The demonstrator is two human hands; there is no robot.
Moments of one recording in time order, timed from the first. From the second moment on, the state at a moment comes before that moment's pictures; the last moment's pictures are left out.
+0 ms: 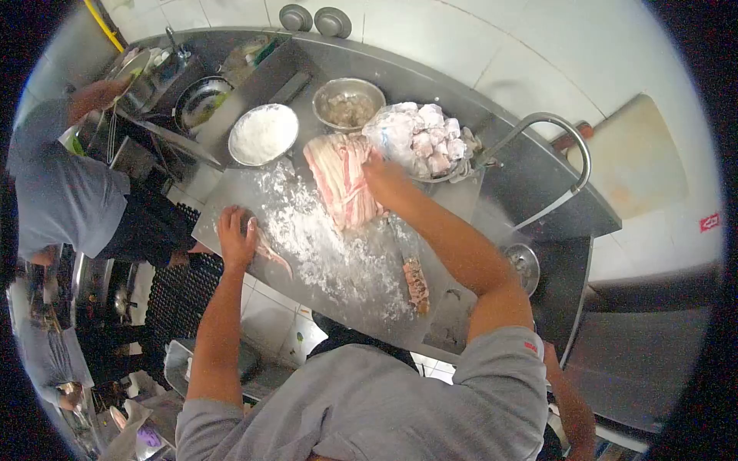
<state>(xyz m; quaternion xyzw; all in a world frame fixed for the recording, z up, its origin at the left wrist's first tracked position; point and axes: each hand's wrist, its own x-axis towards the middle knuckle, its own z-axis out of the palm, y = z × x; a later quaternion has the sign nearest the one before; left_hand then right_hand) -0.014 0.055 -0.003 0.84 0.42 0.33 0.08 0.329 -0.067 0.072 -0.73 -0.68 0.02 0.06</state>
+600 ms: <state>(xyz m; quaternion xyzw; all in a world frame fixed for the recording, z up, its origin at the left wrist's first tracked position) 0.081 0.016 0.073 0.83 0.24 0.46 0.19 0.339 -0.081 0.106 -0.72 -0.54 0.23 0.37</state>
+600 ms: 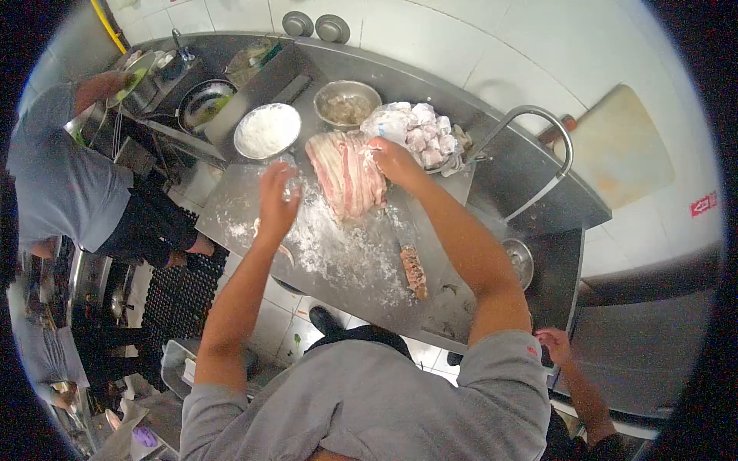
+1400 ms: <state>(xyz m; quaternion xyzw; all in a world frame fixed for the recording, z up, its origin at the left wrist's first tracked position) 0.129 0.016 0.151 0.88 0.18 0.32 0.30 0.293 -0.109 0.092 -0.63 -0.45 0.41 0.47</state>
